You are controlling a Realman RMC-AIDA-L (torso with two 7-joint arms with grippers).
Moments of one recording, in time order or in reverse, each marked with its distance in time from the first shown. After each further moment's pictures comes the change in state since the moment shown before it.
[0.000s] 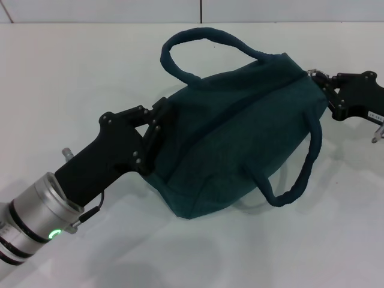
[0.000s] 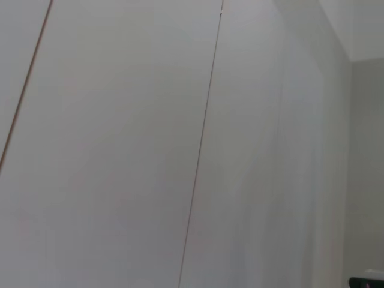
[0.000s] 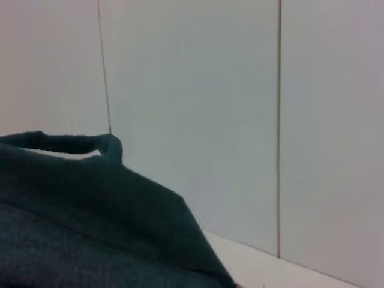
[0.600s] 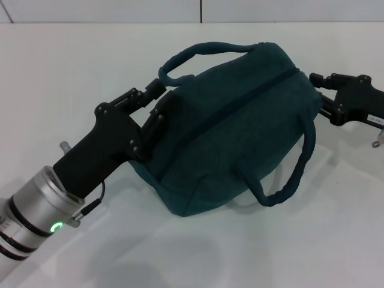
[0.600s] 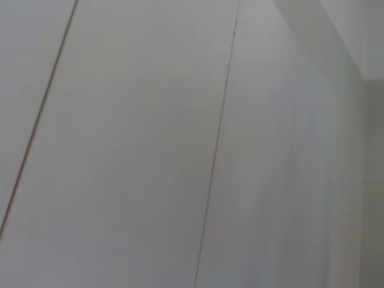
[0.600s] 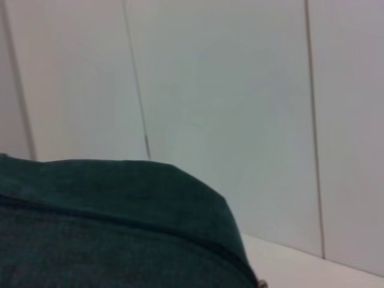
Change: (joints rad) left arm 0.000 -0.003 0.000 0.030 -0.053 0.000 -0.004; right arm -0.005 -0.019 -0.028 -0.030 -0.040 -0.076 0.124
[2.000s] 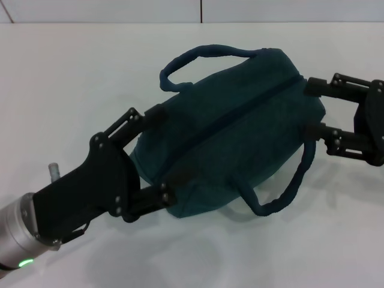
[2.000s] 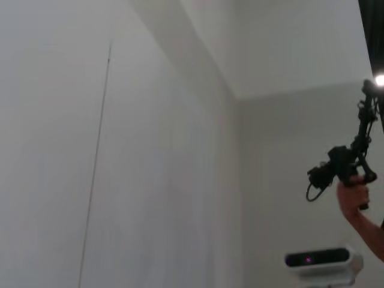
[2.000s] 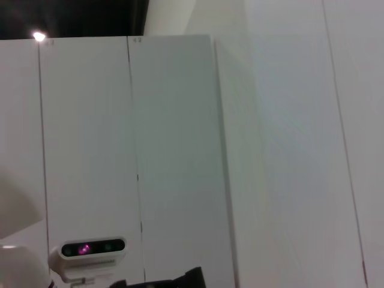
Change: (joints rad) left arm -0.014 0.012 0.011 -0.132 0.199 0.287 0.031; right arm -0.048 0.003 0.168 -0.160 -0.154 -0.635 0.076
